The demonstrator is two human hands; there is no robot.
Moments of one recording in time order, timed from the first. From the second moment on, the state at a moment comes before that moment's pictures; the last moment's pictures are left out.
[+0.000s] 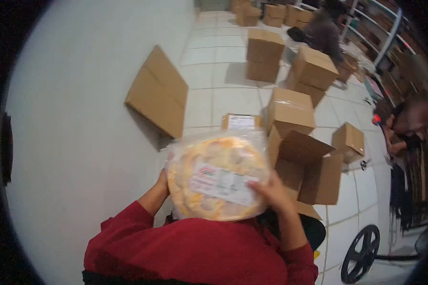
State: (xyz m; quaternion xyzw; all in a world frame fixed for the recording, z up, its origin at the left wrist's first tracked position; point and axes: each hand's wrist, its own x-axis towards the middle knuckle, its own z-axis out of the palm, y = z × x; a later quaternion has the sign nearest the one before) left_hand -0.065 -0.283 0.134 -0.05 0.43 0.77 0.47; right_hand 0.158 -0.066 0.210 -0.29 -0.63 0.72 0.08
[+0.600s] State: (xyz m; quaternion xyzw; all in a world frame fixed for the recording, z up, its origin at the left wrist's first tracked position) left_hand -0.069 -0.277 0.140 0.06 0.38 0.79 0.48; right_hand 0.158 -0.088 0.233 -0.18 -0.60 0.78 0.07
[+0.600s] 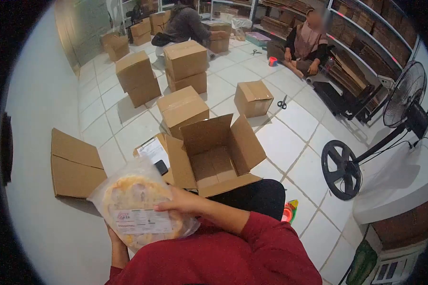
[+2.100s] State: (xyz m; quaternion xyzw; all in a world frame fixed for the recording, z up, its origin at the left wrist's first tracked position) left_hand -0.061 -0.260 0.152 0.04 0.37 0.79 0.49; right_hand 0.183 0.074 0.182 -0.38 -0.83 0.36 -0.21
